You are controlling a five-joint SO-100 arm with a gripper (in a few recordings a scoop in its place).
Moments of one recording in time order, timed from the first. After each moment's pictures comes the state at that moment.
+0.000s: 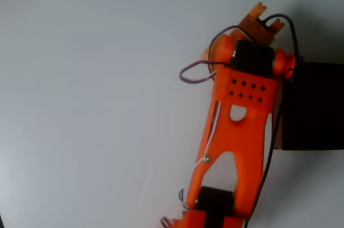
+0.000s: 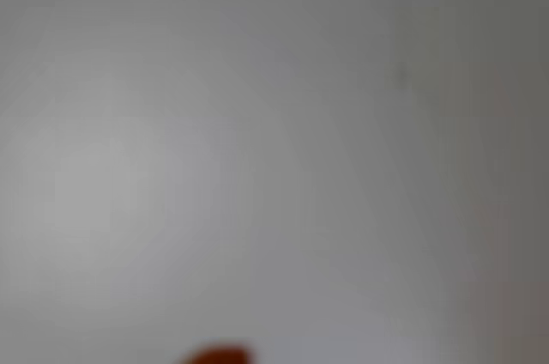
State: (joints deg) arm 12.5 65.7 54.5 98.9 114.1
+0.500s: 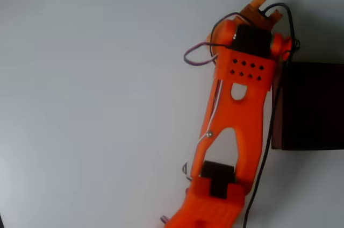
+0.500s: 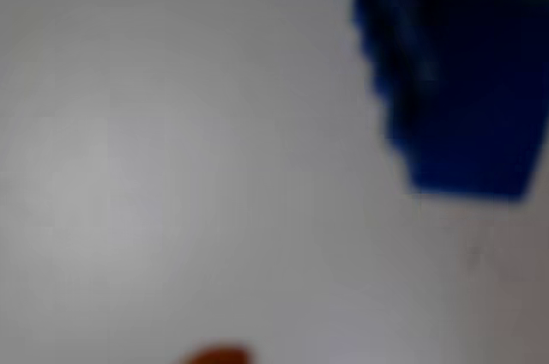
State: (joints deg) arm 12.6 51.2 41.5 98.6 114.7
